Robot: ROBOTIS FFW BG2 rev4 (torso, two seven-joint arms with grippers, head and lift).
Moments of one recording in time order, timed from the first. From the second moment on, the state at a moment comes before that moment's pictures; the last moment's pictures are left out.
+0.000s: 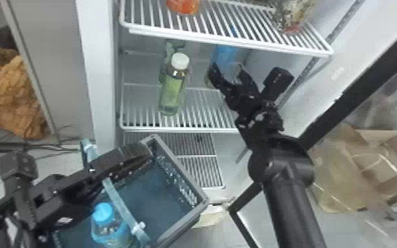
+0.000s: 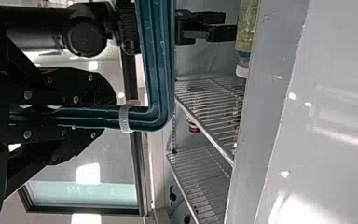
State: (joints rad) left arm 0.29 0.04 0.10 -1.78 1.53 1.21 -0.58; right arm -0.12 -0.14 -0.07 -1.49 -0.34 0.12 0.17
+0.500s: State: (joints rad) left arm 0.28 0.05 0.10 -1.78 1.53 1.21 -0.58; right arm -0.28 -0.14 -0.06 -1.33 -0.28 0.17 0.15
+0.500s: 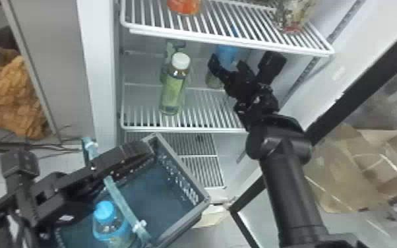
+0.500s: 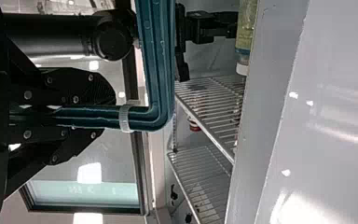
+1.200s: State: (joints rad) left arm 0.28 0.05 0.10 -1.78 1.53 1.21 -0.58; right arm -0.26 -0.15 -0.06 -1.40 -0.28 0.28 0.16
